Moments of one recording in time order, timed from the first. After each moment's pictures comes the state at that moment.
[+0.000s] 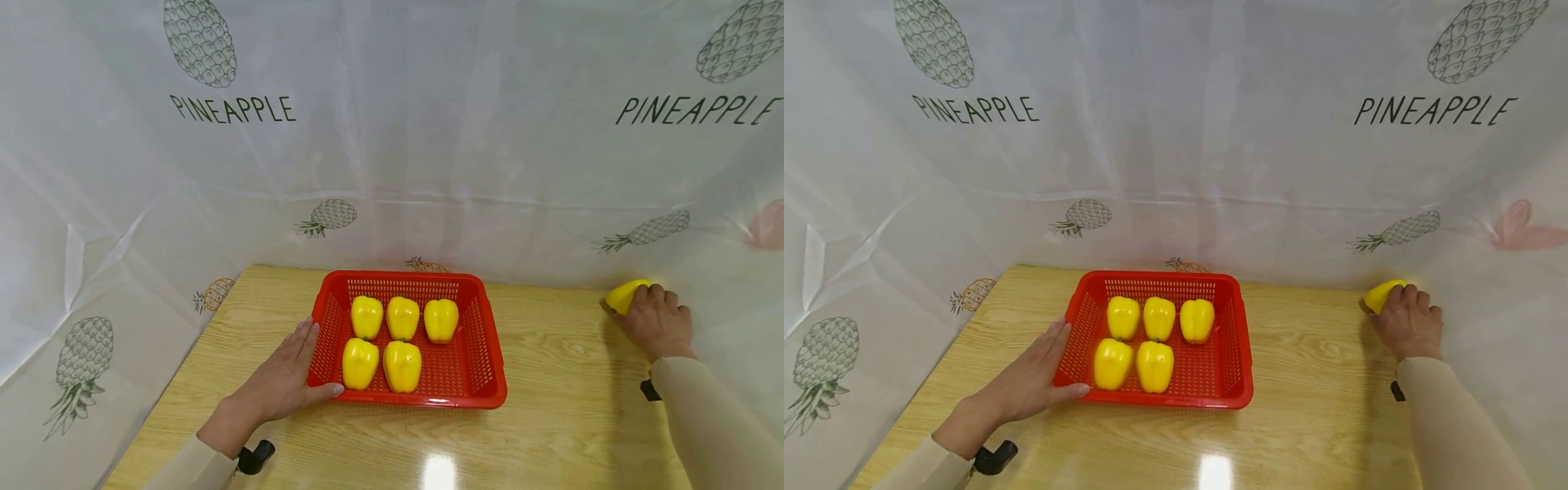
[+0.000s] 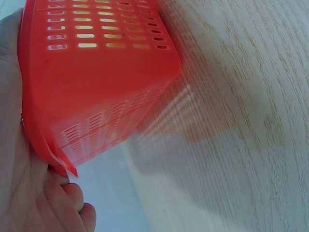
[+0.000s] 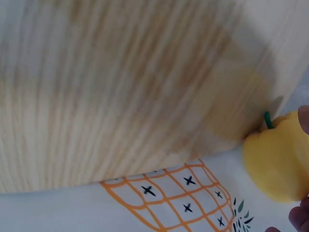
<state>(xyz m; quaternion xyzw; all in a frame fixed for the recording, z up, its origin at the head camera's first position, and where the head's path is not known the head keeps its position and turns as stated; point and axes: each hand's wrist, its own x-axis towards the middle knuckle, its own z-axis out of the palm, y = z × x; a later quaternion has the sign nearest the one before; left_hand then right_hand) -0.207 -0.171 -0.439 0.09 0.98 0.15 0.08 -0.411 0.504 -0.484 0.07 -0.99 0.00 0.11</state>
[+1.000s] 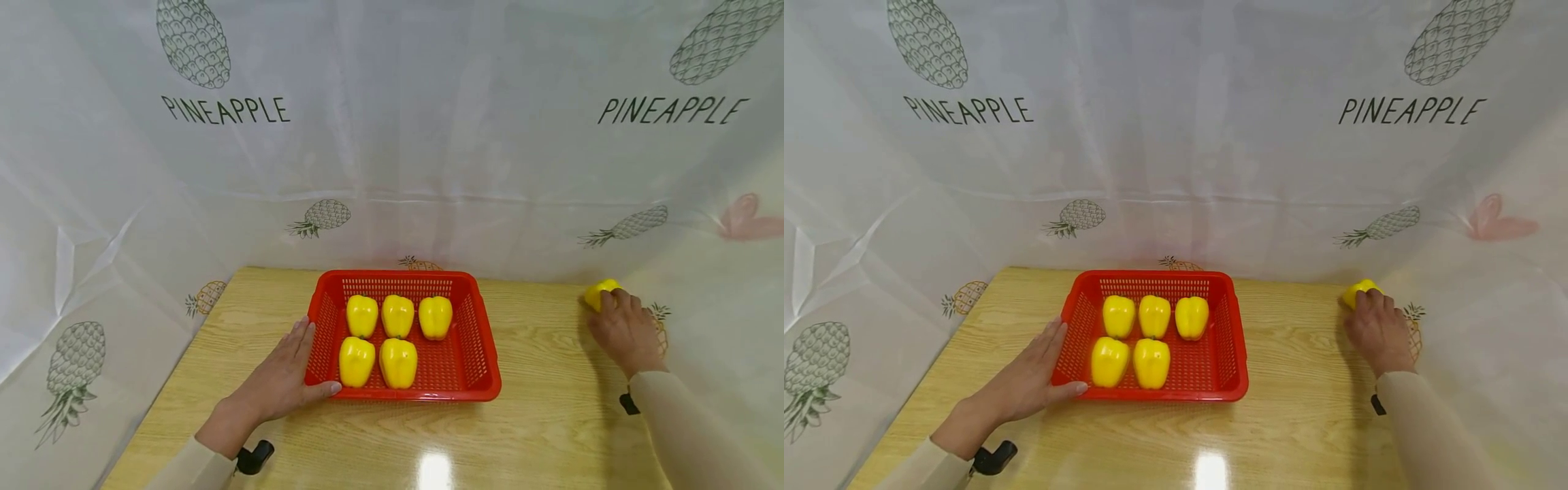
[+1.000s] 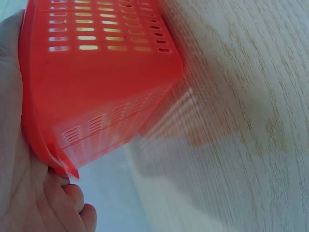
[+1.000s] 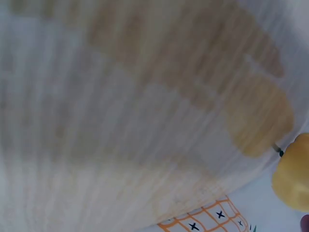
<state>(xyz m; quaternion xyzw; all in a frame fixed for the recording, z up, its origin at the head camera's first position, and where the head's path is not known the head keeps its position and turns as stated) -0.207 -0.175 -0.441 0.10 0.98 0.16 0.07 -0.380 0.474 -0.508 0.14 -0.98 0.02 0.17</state>
